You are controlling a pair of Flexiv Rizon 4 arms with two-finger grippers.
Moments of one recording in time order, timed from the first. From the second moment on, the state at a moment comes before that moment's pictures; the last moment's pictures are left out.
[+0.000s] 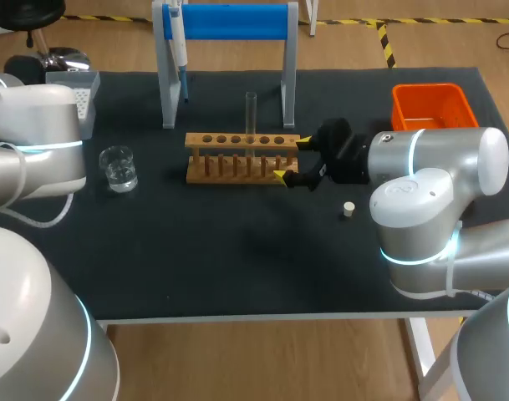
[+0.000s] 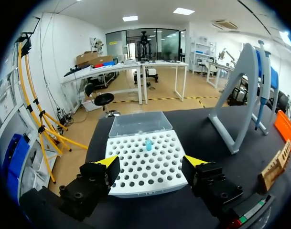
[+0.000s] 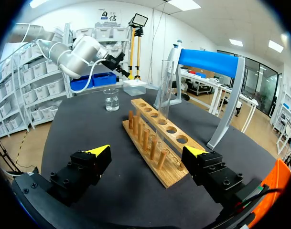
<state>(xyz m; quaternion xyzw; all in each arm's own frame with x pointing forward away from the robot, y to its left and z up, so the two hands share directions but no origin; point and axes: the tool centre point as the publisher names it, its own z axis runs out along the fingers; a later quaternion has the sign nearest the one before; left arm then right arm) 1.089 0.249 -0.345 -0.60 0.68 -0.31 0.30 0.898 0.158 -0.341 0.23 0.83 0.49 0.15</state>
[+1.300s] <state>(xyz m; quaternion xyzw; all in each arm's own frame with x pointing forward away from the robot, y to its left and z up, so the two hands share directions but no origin) 1.132 0.248 -0.362 -0.60 0.69 -0.31 0.29 0.898 0.158 -0.341 0.23 0.83 0.49 0.15</state>
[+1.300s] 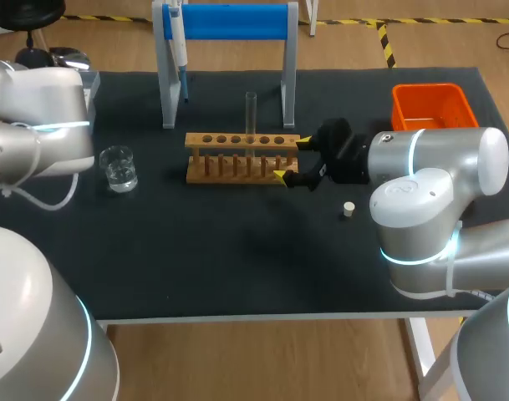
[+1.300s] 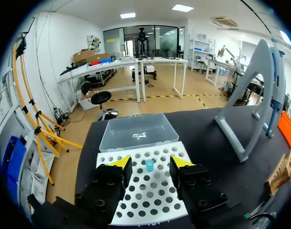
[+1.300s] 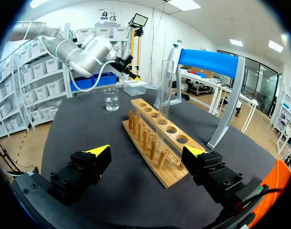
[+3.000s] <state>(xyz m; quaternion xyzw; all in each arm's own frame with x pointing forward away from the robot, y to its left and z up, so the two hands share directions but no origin) 1.139 0.250 -0.368 -0.59 0.69 -0.30 0.28 0.898 0.158 -0.341 0.23 0.83 0.49 0.15</state>
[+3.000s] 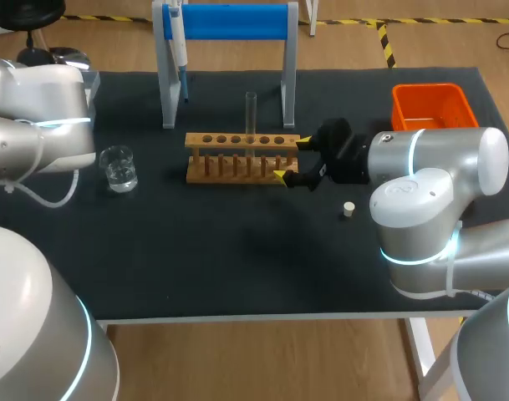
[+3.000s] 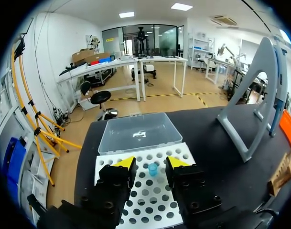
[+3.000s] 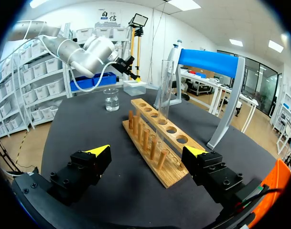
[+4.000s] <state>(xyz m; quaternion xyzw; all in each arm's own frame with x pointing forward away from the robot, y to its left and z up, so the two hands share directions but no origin) 1.139 0.249 -0.368 -0.59 0.69 -0.30 0.29 0.898 0.158 -0.341 0.23 0.83 0.49 0.15</state>
